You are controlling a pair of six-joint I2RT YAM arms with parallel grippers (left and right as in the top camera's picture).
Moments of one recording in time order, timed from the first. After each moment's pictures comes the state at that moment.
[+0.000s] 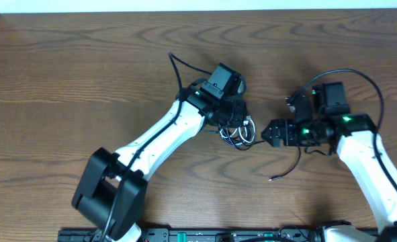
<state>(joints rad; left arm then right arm) -0.64 1.78 1.32 -0.62 0.35 -0.49 0.13 1.38 0.92 -0.80 -0.46 0.13</state>
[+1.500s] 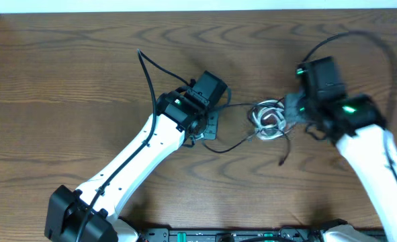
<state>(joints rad) -0.63 1.58 1.32 -1.07 -0.09 -0.48 0.30 1.31 1.32 -1.02 0.18 0.34</state>
